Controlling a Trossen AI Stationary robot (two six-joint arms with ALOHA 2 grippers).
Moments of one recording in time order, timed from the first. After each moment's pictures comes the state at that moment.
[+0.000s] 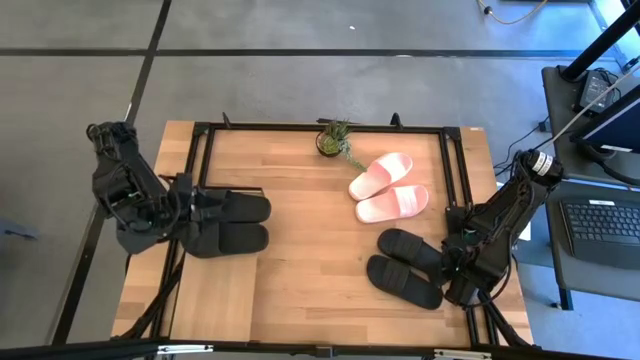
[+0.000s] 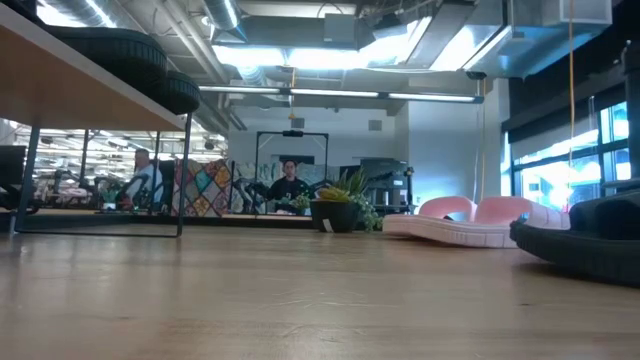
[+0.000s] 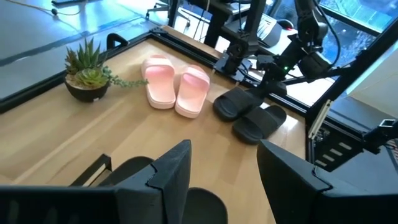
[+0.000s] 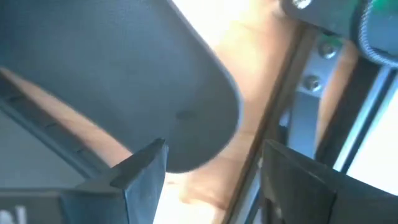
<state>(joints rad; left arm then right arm) -0.95 0.89 1.20 -1.14 -1.06 -1.16 1.06 1.33 0.73 -1.07 -0.02 2.35</state>
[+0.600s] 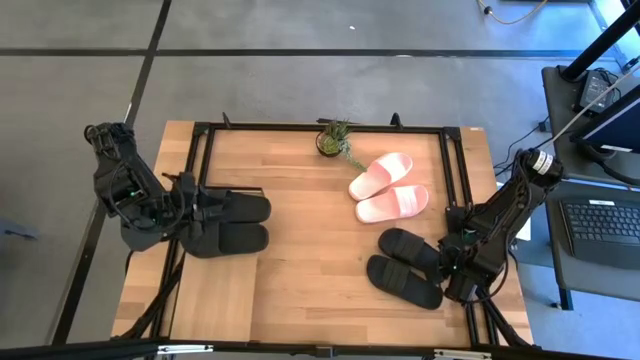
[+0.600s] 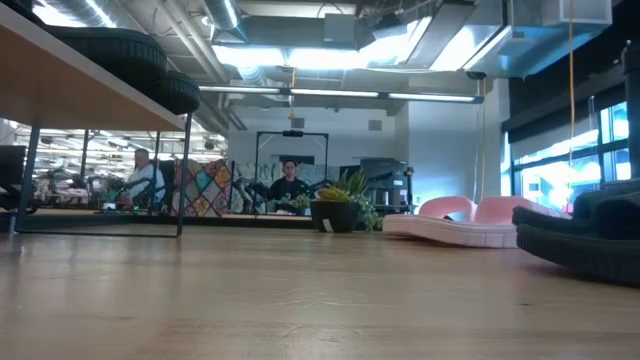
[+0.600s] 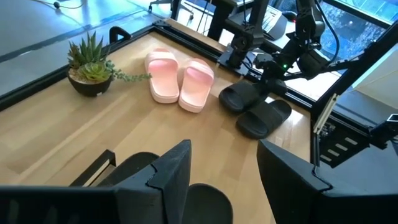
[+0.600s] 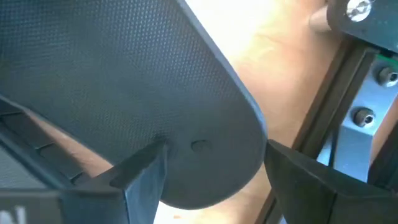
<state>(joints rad) -0.92 0.90 1.20 -1.14 -1.01 -1.14 1.06 1.33 0.60 -0.90 0.05 2.32</state>
